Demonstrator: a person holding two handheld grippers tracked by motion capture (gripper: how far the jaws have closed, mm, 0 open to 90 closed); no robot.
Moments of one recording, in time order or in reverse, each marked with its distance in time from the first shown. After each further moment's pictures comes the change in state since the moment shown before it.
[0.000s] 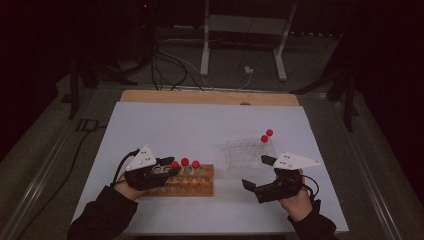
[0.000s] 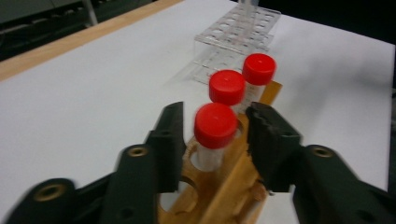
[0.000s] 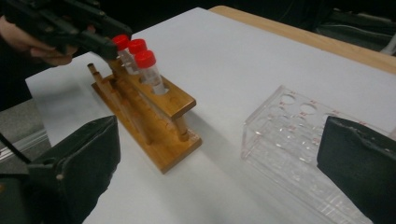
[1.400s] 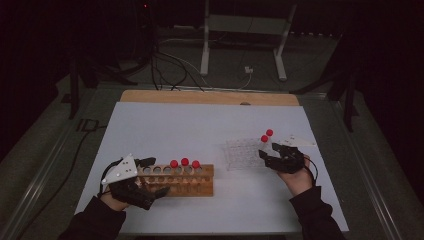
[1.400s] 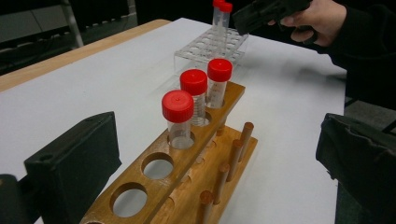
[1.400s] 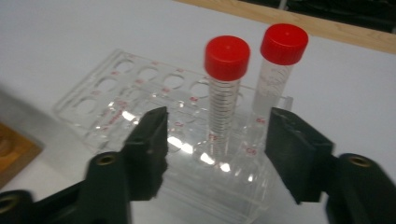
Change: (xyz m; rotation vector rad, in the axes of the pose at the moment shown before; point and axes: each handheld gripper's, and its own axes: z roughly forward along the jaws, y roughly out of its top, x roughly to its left) left arm -0.006 -0.016 -0.035 -0.101 -0.053 0.005; right arm -0.088 -0.026 0.040 0.097 -0.345 0.129
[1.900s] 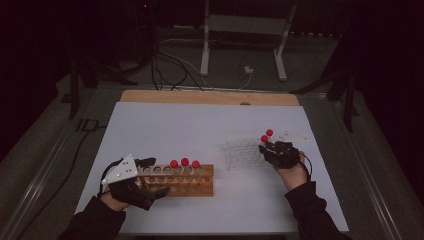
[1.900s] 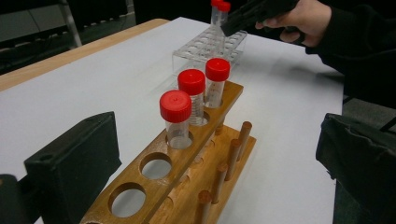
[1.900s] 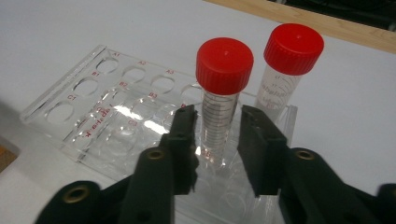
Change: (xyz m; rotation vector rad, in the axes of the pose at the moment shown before) left arm -0.001 0.000 0.000 0.003 -0.007 0.002; right arm -0.001 0.006 0.018 0.030 -0.015 -0.022
